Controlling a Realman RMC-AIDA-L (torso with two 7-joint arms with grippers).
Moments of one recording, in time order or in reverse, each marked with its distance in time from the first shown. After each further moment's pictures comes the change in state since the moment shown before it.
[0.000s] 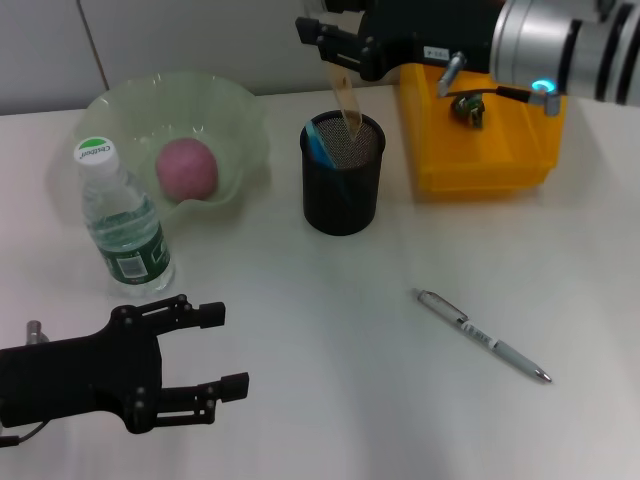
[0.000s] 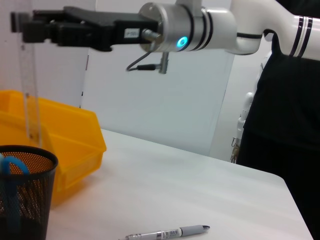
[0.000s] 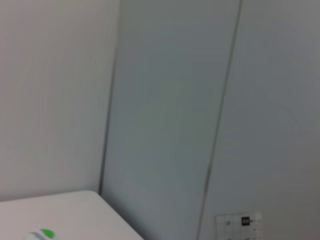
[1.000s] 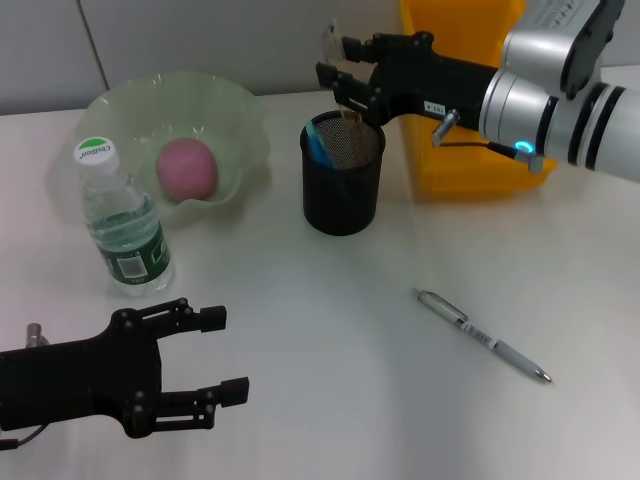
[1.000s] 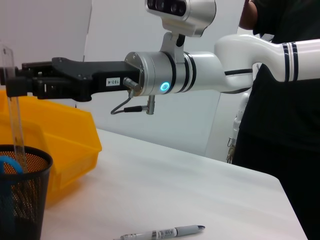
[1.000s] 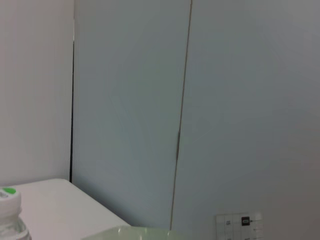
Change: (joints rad) left arm 0.000 0.001 -0.001 0.000 0.003 0.013 -0.004; right arm 0.025 -0.001 -0.033 0.326 0.279 0.089 -0.331
